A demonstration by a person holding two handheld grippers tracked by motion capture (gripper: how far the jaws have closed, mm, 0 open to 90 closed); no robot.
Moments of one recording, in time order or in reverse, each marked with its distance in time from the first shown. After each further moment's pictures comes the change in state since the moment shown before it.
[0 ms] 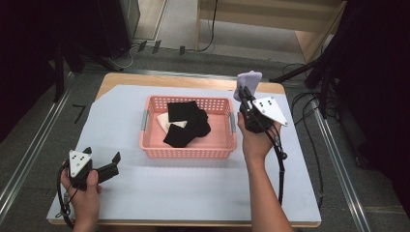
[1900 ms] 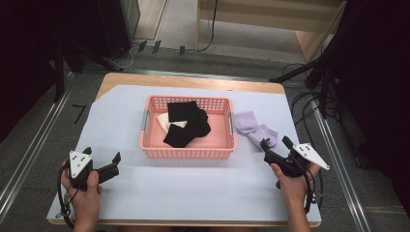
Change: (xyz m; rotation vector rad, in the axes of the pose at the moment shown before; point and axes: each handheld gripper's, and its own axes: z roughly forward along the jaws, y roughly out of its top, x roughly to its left) left arm -0.001 0.000 -0.001 -0.002 0.006 0.016; right arm -0.077 -0.091 -0.109 0.254 -0.014 0.231
